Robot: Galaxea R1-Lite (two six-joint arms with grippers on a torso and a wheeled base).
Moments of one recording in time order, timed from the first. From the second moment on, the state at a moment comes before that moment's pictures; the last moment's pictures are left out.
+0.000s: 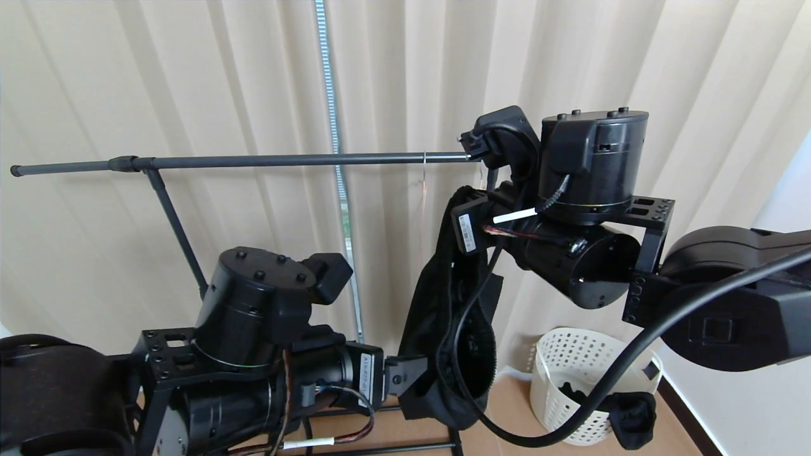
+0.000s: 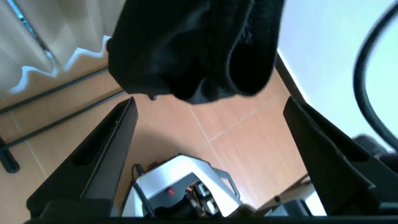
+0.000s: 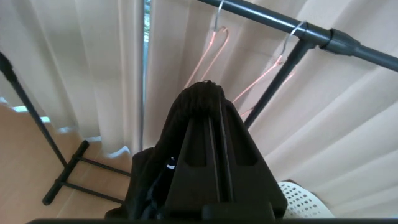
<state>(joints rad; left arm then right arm) -0.80 1.62 -0.75 -0.29 0.07 -0.42 0.79 1.83 -1.22 -0.42 -0.56 -0.10</state>
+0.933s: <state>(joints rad) -0.87 1.85 -0.77 -0.43 0.34 -0.50 0.91 1.80 -1.21 -0.45 -0.64 -0.07</state>
